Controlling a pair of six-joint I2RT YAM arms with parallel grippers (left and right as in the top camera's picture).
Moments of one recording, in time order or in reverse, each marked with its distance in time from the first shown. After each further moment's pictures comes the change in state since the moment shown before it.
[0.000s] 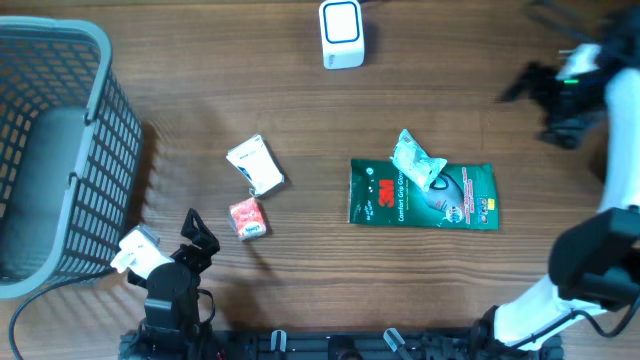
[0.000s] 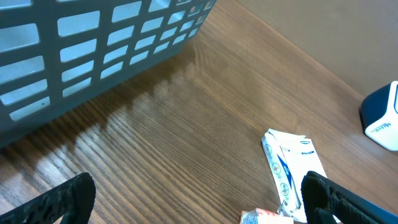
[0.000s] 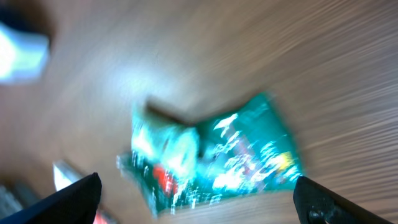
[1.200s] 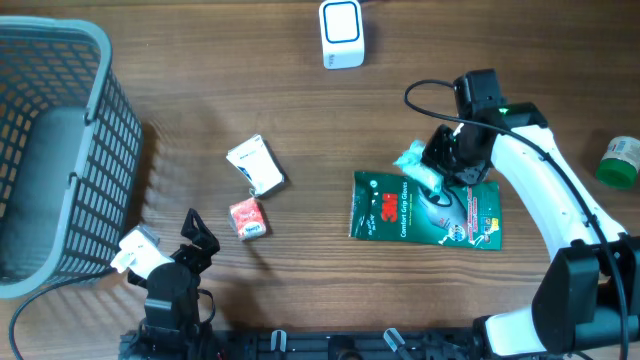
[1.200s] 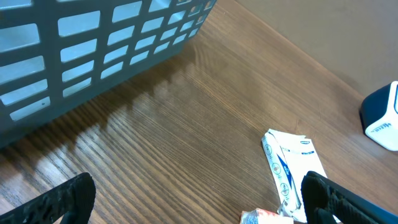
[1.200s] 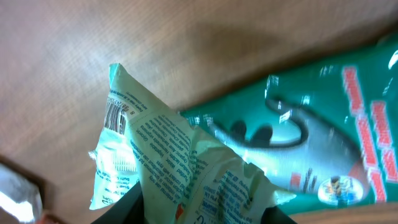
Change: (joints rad) left arm 0.000 0.000 0.000 0.000 0.000 0.000; right arm 0.375 -0.210 -0.607 0.424 0.130 0.374
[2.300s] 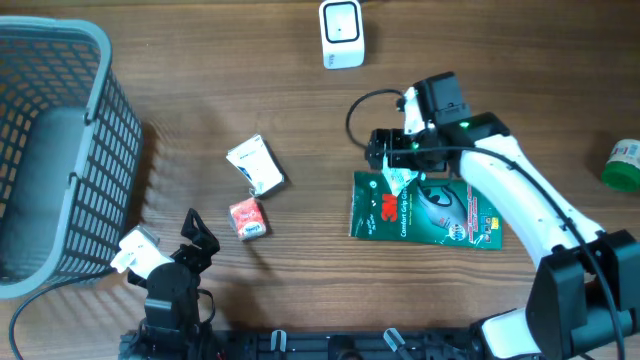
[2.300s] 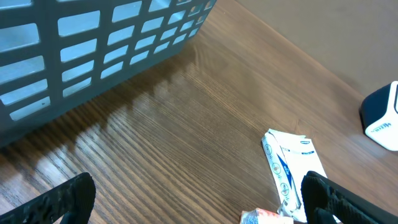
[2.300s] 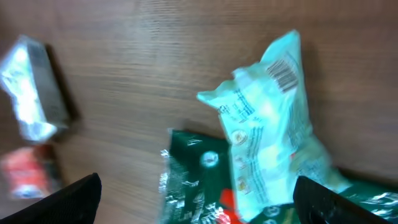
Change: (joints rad) left arm 0.000 0.000 0.000 0.000 0.000 0.000; right arm 0.186 0.000 -0.043 0.289 -0.028 -0.441
